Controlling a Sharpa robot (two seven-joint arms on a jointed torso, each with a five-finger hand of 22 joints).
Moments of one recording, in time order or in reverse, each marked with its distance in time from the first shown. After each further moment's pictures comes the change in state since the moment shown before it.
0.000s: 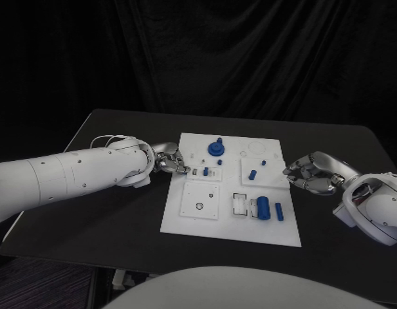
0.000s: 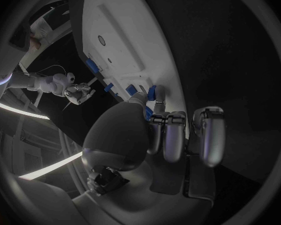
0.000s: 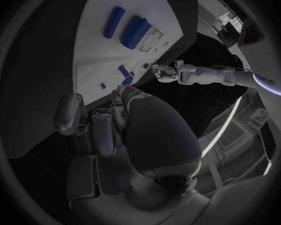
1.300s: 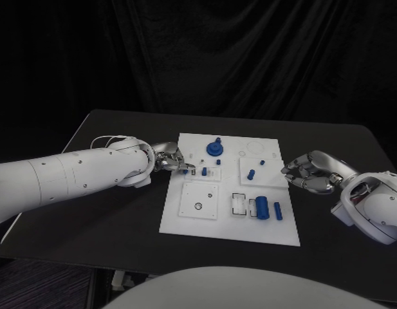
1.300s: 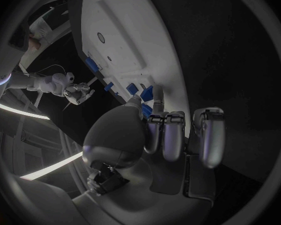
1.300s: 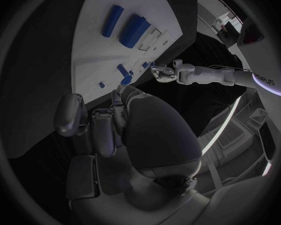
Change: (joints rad) left arm 0.001 0.015 -0.001 -0.007 0.001 -0.010 -0.002; left_hand -0.184 0.086 -0.119 0.022 -0.360 -0.017 0.002 0.073 -0.046 0.004 -0.003 -0.005 -0.001 0.000 0.000 0.000 0.000 0.000 0.004 -0.004 0.013 0.000; right arm 0.000 -0.002 0.000 0.006 0.000 -0.012 0.006; right_hand 0.000 0.000 -0.005 0.005 -0.004 0.000 0.000 0.000 0.001 0.007 -0.007 0.005 0.010 0.000 0.000 0.005 0.000 0.000 0.004 -0.004 0.009 0.000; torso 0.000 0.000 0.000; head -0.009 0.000
